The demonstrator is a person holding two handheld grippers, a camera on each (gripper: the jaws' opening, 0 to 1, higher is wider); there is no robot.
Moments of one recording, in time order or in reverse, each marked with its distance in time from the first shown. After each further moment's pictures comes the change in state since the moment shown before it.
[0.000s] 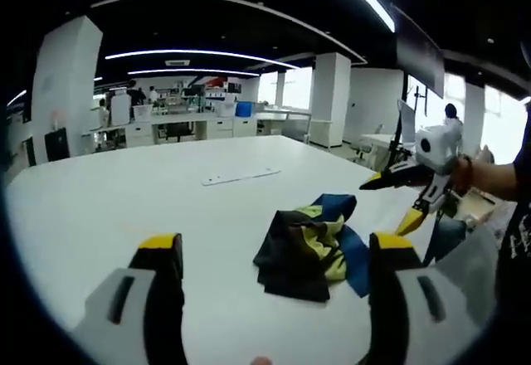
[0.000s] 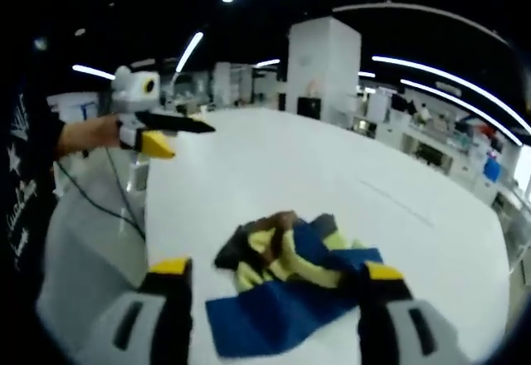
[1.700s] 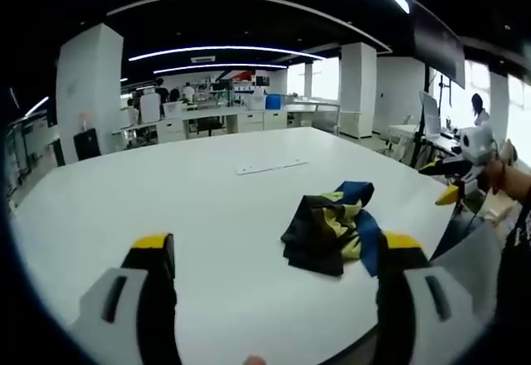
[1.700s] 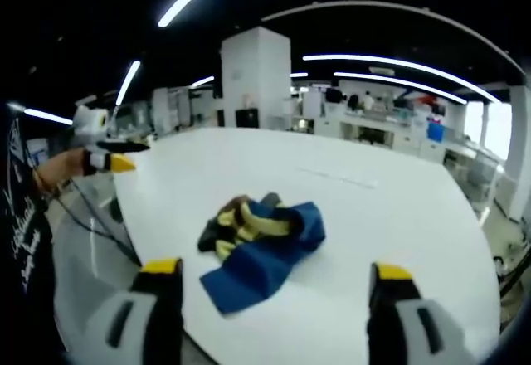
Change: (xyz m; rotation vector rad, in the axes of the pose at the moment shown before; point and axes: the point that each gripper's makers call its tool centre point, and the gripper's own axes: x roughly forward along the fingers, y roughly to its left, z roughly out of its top) left arm -0.063 0.013 -0.006 0.013 0.044 0.195; right arm -0.104 -0.016 -0.046 0.241 -0.076 -0.278
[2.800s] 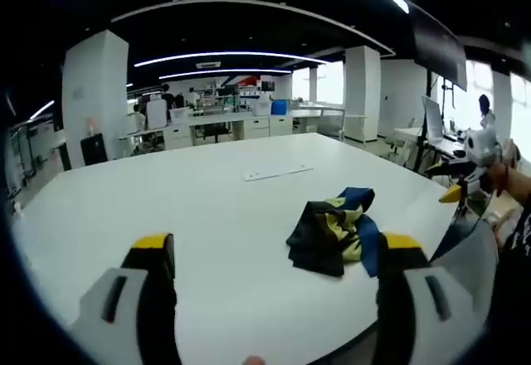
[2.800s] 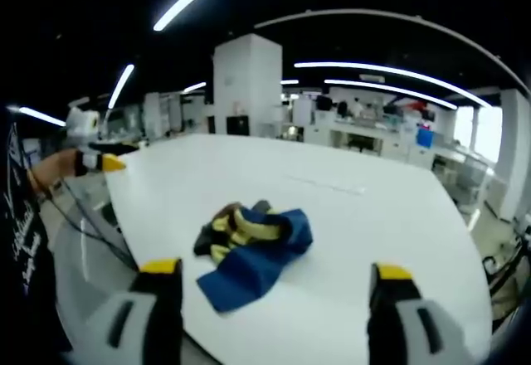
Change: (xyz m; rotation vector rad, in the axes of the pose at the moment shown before) left arm -0.021 0.003 0.013 0.007 -0.027 0.032; right arm -0.023 -0.006 0.006 0.002 -0.039 -0.059
